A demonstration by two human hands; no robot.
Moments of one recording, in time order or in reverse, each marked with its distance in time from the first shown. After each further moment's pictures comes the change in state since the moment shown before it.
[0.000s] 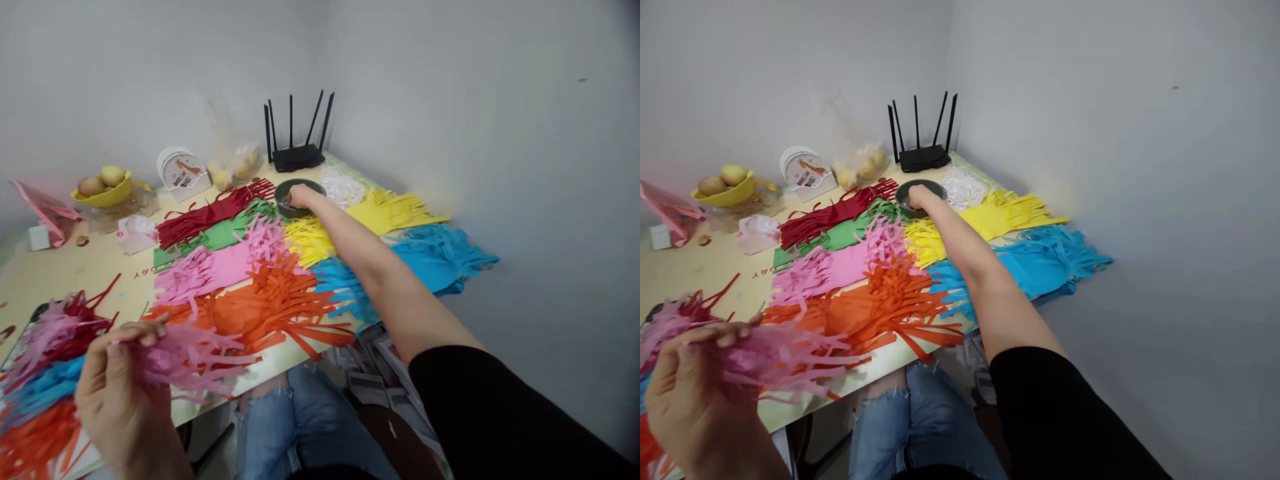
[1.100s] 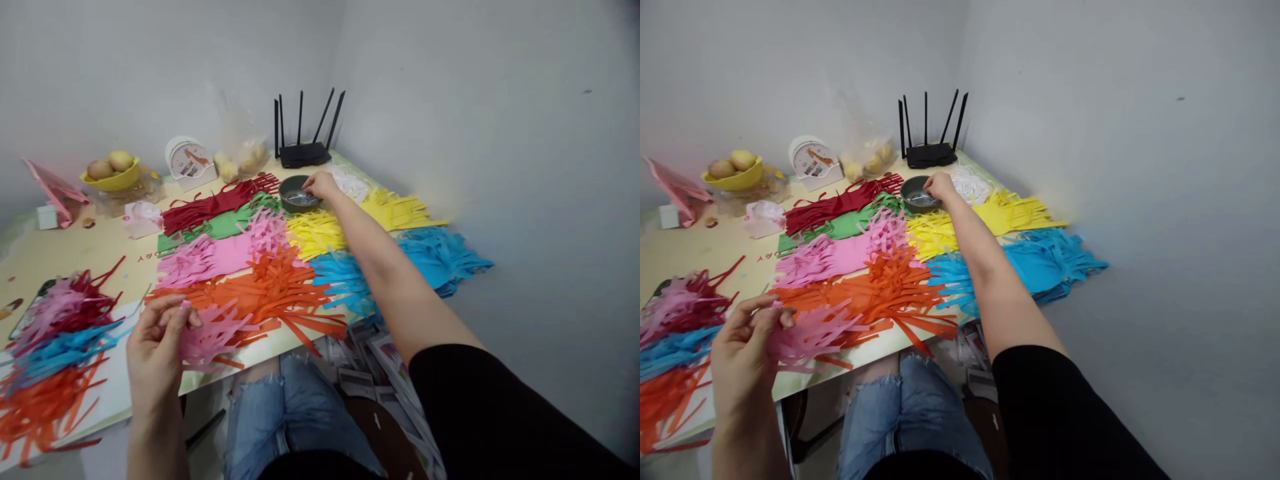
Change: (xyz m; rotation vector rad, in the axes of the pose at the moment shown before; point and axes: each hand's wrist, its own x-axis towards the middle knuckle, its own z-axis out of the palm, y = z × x) left_hand -0.011 -0.024 -0.012 0.147 -0.153 -0.279; right_hand 0.024 0.061 0.033 0.467 0.351 0.171
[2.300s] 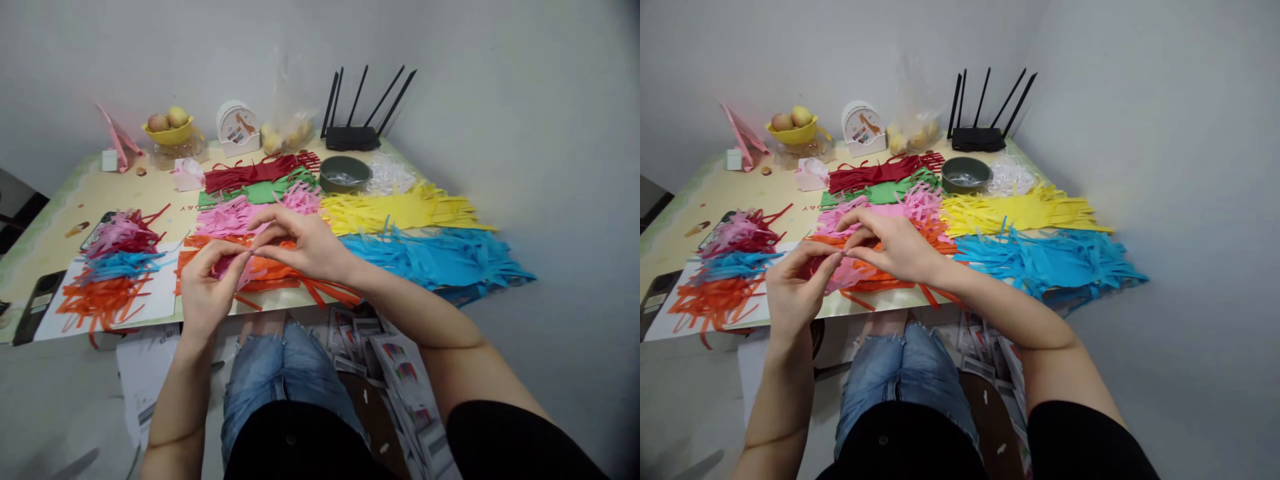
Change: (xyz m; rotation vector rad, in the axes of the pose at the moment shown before) left_hand -0.042 0.028 -0.004 0.344 -0.104 0.454; right_hand -0.321 -0.158 -0.012 0.781 -0.494 -0.880
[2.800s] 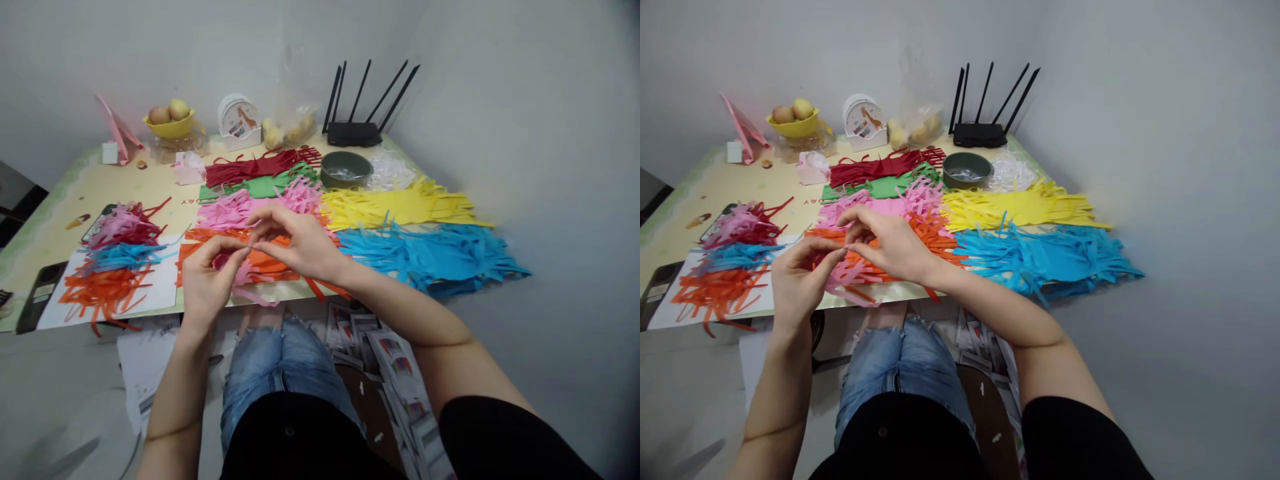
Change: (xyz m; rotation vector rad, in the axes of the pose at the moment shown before) left_hand -0.006 -0.007 -0.004 0.004 -0.003 -0.070; right_hand -0.005 0.002 0.016 -0.048 0.062 -0.030
